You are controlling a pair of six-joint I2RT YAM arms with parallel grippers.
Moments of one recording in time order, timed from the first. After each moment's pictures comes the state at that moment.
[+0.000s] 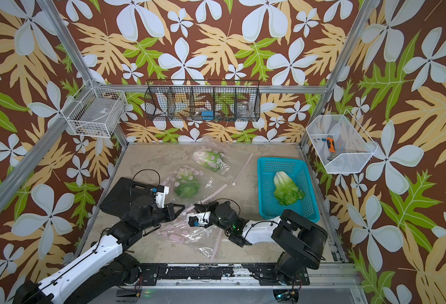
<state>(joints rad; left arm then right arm) -0.50 0.82 0.42 -0.08 0.33 -0.79 0.97 1.59 0.54 0.82 0.02 -0.91</state>
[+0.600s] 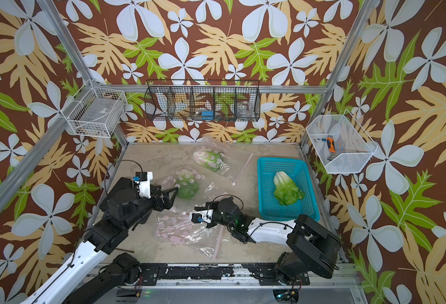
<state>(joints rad) -0.50 0.69 0.68 -0.28 0.01 -0.38 0.92 1.46 0.56 0.59 -0.18 -0.77</state>
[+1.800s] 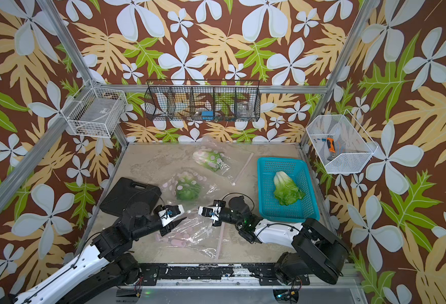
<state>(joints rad) -0.72 0.64 0.54 -0.35 0.15 0.46 0.83 1.40 0.48 0.70 -0.36 -0.58</state>
